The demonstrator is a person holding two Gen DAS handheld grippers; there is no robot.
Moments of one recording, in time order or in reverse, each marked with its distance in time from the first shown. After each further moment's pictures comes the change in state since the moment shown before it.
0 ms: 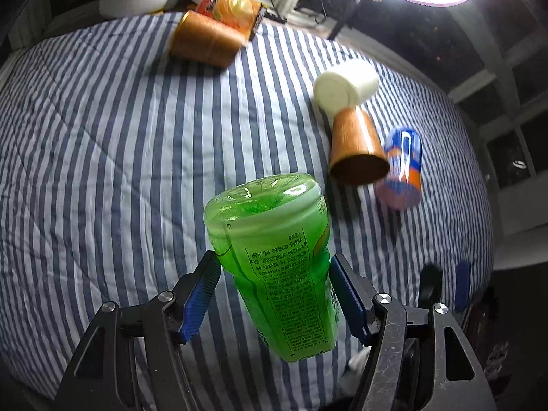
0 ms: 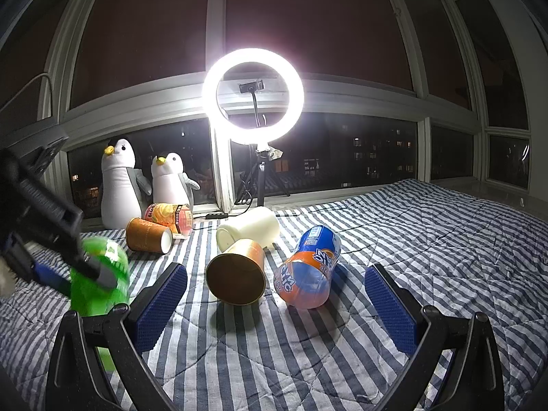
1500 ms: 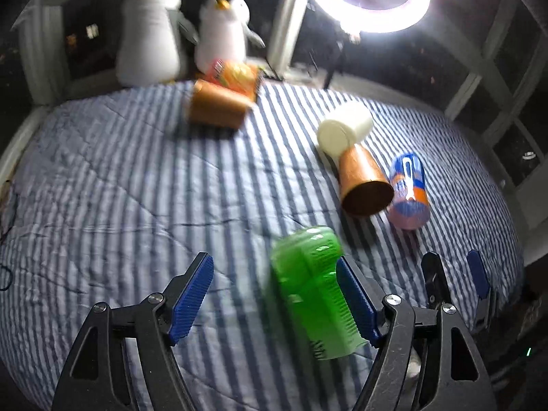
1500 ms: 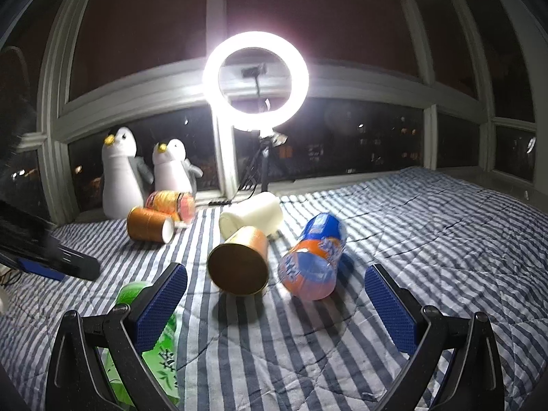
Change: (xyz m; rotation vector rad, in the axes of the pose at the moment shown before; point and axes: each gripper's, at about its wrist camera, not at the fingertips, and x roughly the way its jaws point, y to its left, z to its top) left arm -0.030 0.003 -0.026 0.126 -0.322 0.125; right arm 0.016 0.005 0.000 -0.013 0.093 0.030
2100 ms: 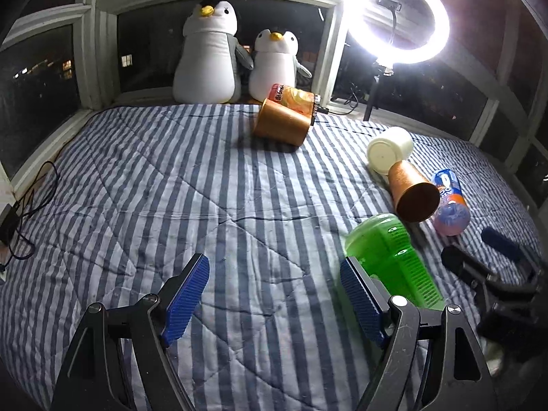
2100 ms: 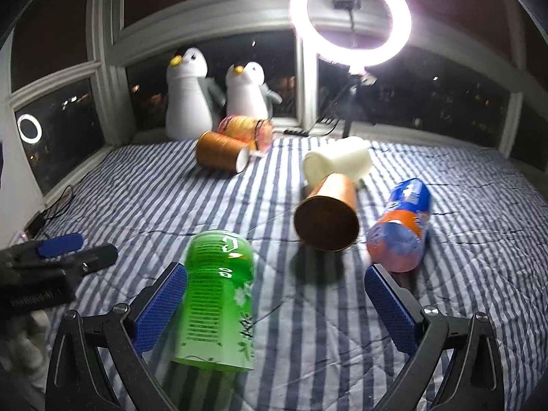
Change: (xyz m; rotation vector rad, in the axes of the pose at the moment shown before) left arm -0.011 0.049 -0.059 -0.038 -0.188 0.120; right arm 0.025 0.052 0.024 -0.173 0.366 0.267
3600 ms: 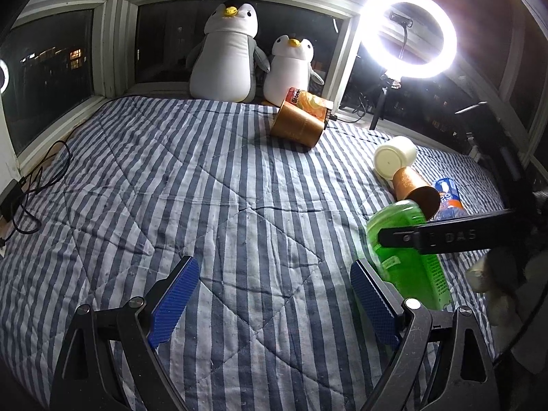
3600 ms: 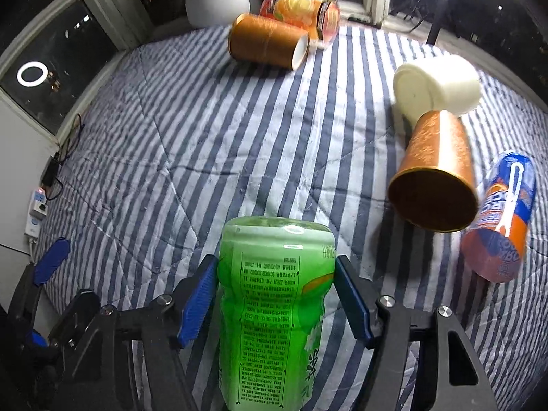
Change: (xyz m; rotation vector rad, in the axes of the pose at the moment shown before) left arm -0.018 0.021 -0.019 -0.079 -0.019 -0.017; right arm 0.086 0.028 0.043 -0.052 0.493 0.163
